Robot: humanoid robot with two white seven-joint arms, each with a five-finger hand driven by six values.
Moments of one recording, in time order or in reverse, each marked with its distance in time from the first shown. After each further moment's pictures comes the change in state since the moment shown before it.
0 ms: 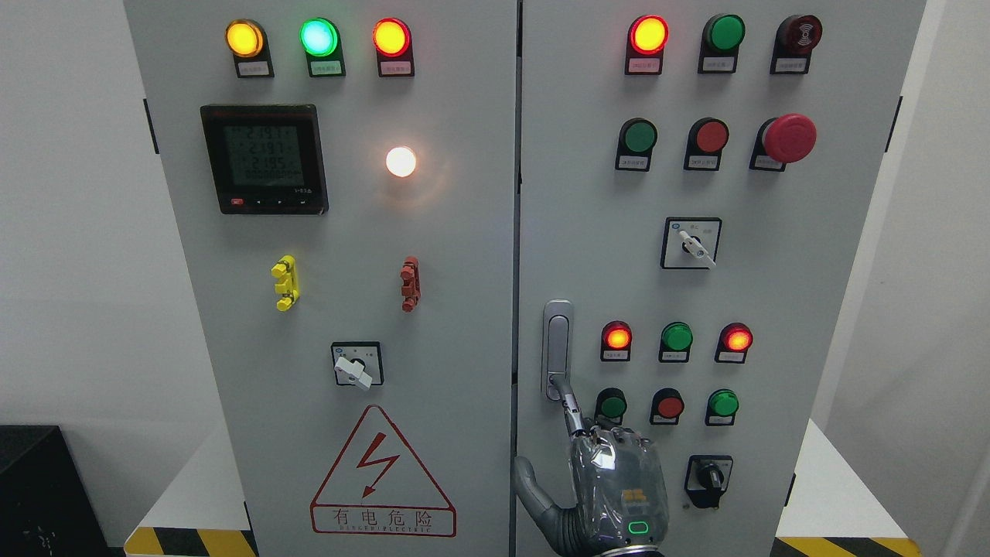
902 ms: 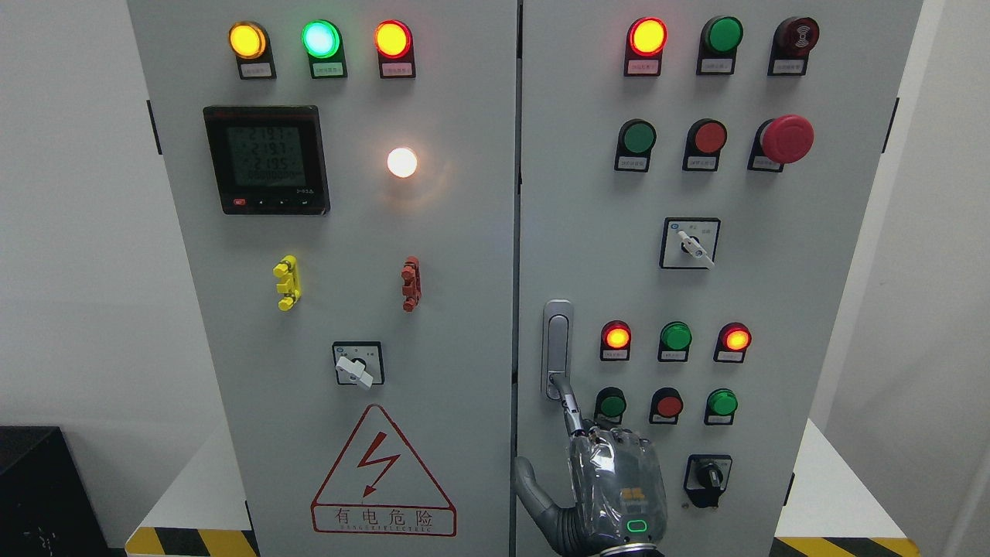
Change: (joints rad) left arm 0.000 0.000 0.000 0.000 0.000 0.002 0.000; right arm -0.005 0.000 0.000 0.006 0.000 0.019 0.028
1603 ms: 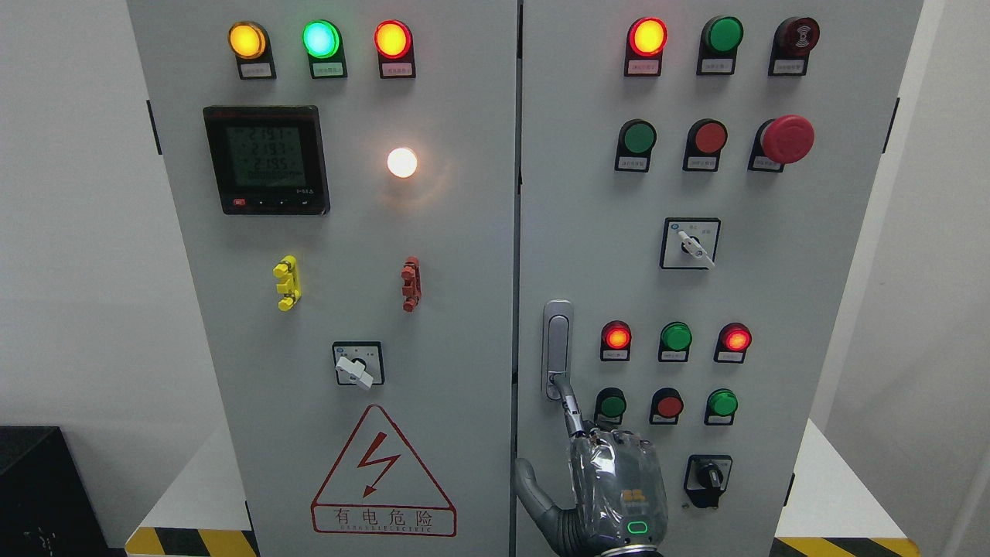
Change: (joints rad) left arm 0.000 0.000 0.000 0.000 0.000 0.000 0.000; right arm 0.006 0.001 0.000 -0.003 0.000 0.003 0.002
